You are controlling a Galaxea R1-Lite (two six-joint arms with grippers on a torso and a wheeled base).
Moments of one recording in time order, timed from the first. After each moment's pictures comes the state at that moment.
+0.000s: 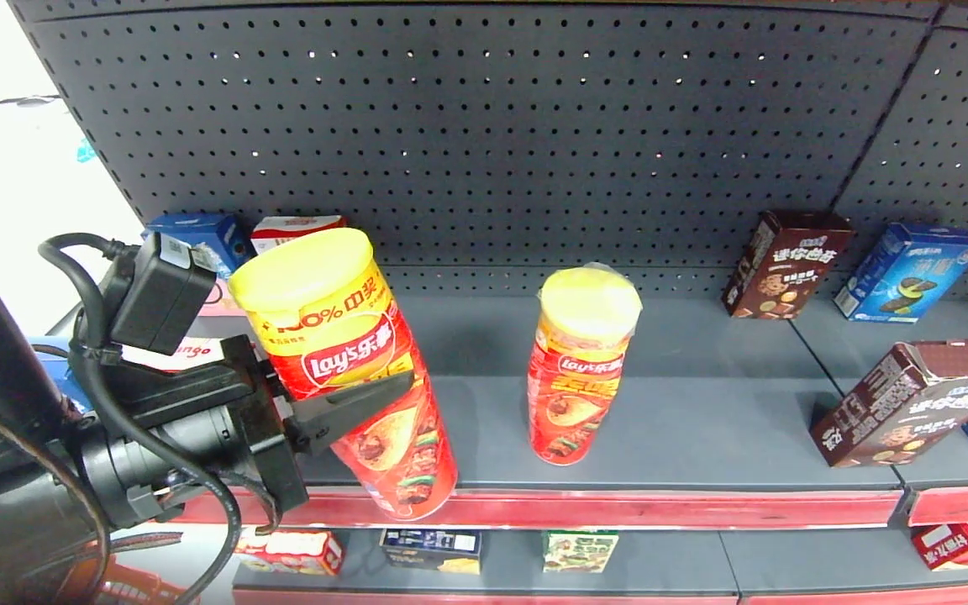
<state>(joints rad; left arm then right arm) -0.46 1.39 -0.50 -0.88 -0.46 -0.02 0.17 0.30 -0.11 -0.04 -0.09 -0.08</state>
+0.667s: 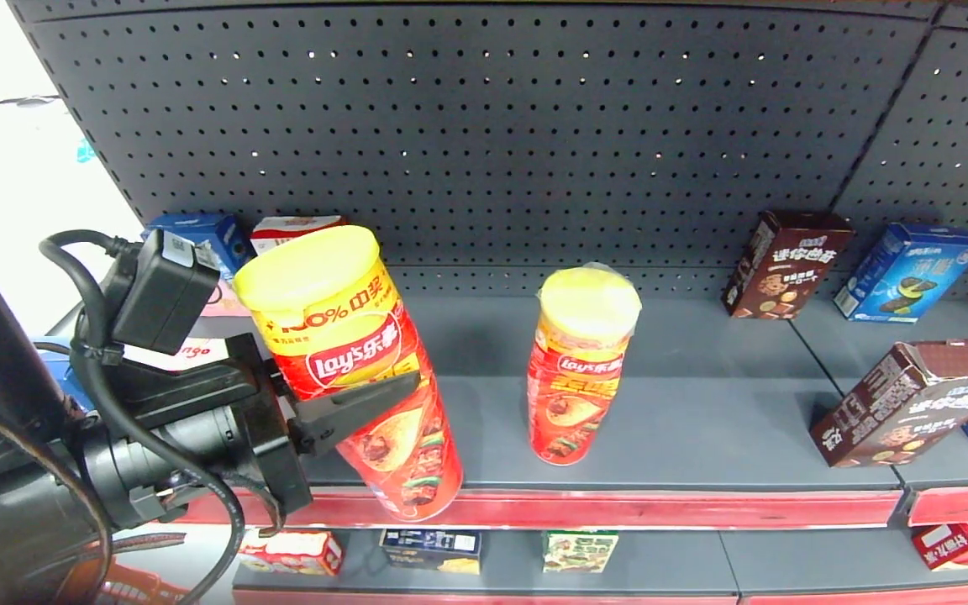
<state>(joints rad) -0.48 1.39 -0.50 -0.88 -0.46 -0.02 -0.12 0.10 -0.01 -0.04 -0.13 -0.07</state>
